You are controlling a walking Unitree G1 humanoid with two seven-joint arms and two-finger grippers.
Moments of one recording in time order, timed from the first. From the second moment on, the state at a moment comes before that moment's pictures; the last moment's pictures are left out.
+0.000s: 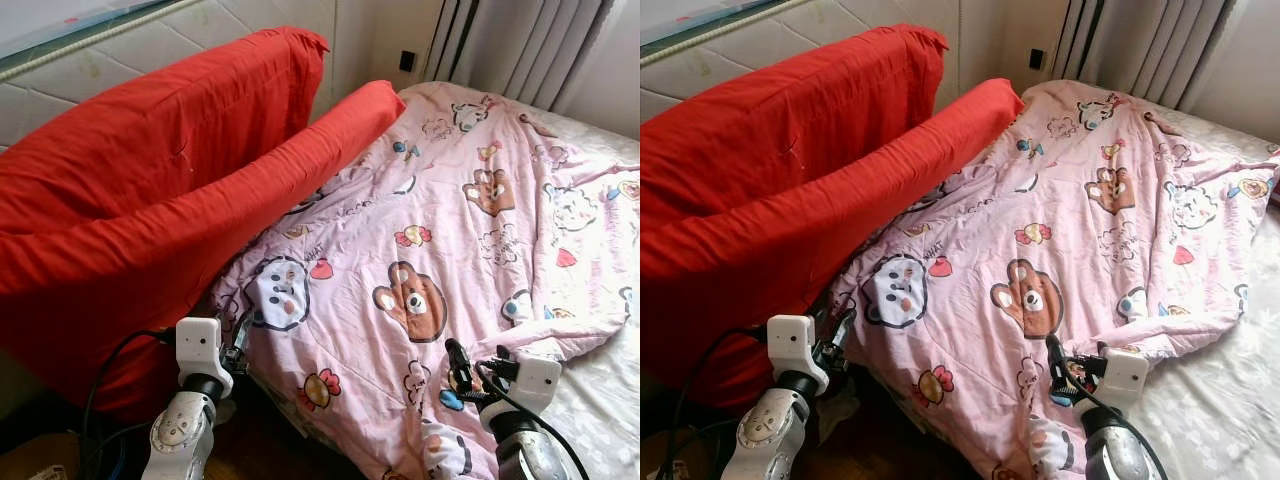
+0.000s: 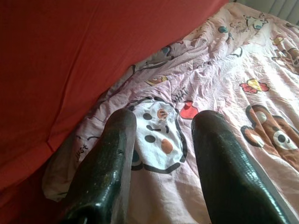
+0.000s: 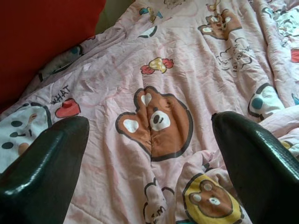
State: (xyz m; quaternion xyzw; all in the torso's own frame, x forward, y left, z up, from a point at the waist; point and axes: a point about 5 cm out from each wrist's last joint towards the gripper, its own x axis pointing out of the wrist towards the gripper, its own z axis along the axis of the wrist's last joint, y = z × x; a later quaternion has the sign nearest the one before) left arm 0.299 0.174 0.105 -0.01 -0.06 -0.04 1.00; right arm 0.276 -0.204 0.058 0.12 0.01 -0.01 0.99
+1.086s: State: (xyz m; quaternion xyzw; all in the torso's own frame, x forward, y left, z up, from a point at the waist) left arm 0.302 0.171 0.110 -0.01 -0.07 -0.05 1.00; right arm 0.276 -0.203 0.055 0.13 0.01 -0.01 0.99
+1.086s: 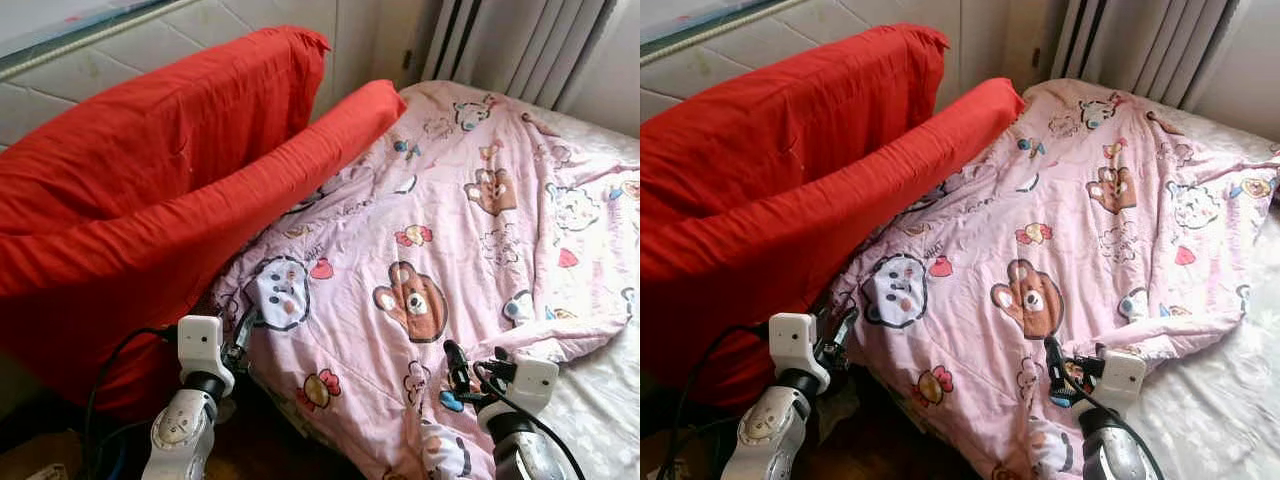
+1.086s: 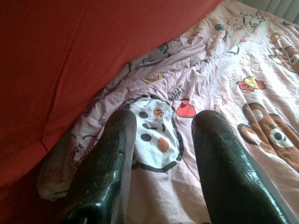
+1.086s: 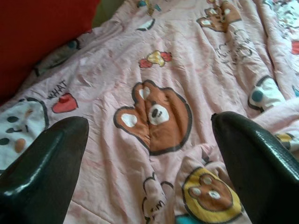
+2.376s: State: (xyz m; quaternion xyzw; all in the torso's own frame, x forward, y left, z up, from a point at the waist) left arm 0.303 0.173 0.111 -0.01 -0.07 -0.04 1.00; right arm 0.276 -0.207 0.054 0.14 0.02 -0.02 0.99
